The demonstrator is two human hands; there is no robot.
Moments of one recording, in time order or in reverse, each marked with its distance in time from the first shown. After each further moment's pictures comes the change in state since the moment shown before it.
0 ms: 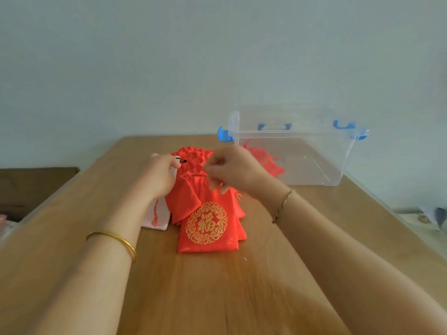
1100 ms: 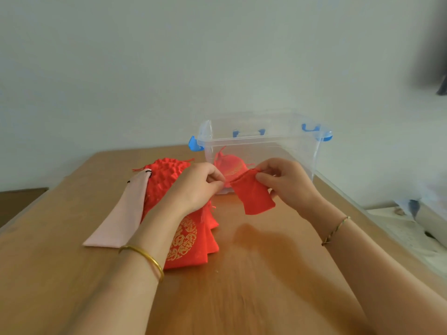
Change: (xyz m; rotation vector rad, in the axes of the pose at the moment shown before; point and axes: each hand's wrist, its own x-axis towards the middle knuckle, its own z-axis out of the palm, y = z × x) left_hand -0.017 0.093 0.049 -0.249 -0.160 0.358; right_hand -0.057 0.086 -0.074 0.081 0.405 0.087
